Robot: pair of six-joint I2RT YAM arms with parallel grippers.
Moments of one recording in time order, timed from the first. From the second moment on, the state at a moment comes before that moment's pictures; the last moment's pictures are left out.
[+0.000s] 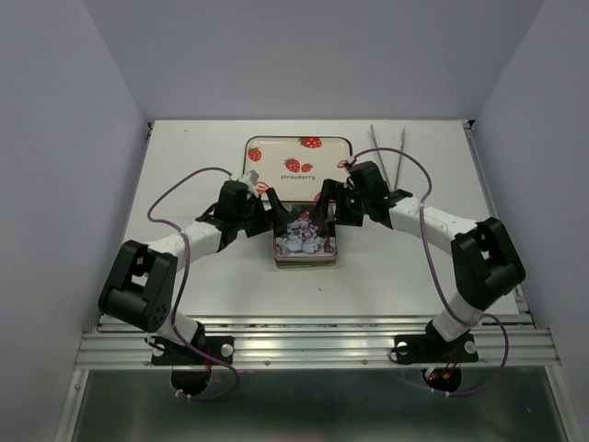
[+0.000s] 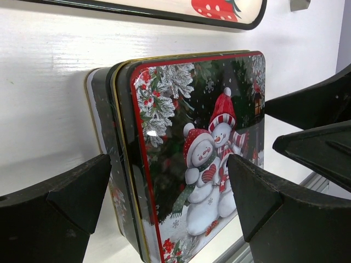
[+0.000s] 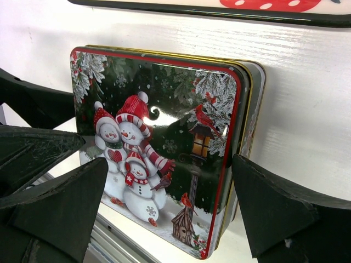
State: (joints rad) left arm -0.40 1.49 0.74 0.10 0.32 -0.70; right arm 0.52 1.65 1.07 -0.18 -0.28 0.66
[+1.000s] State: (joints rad) left arm -0.57 1.31 0.85 -0.08 0.12 -0.68; right arm 0.52 1.55 1.16 -0.27 -0.09 0.60
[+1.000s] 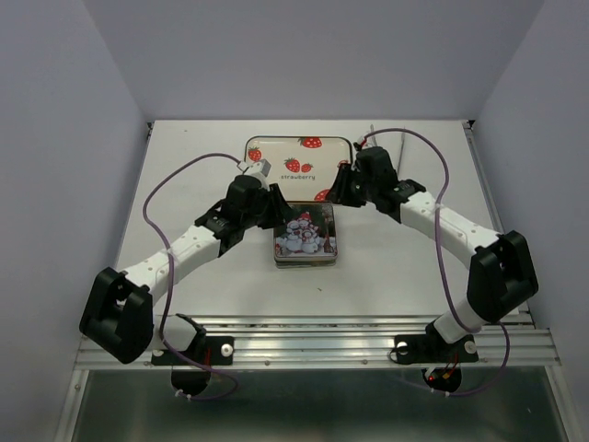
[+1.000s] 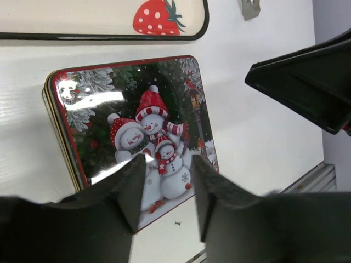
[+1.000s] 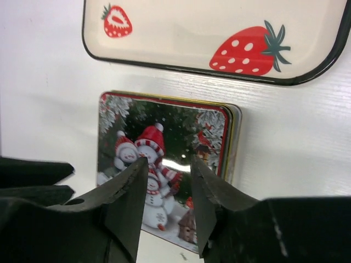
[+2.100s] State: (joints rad) left arm -0.57 1.38 0.73 -0.09 0.06 -0.77; right arm 0.57 1.83 1.28 -0.30 -0.21 0.57
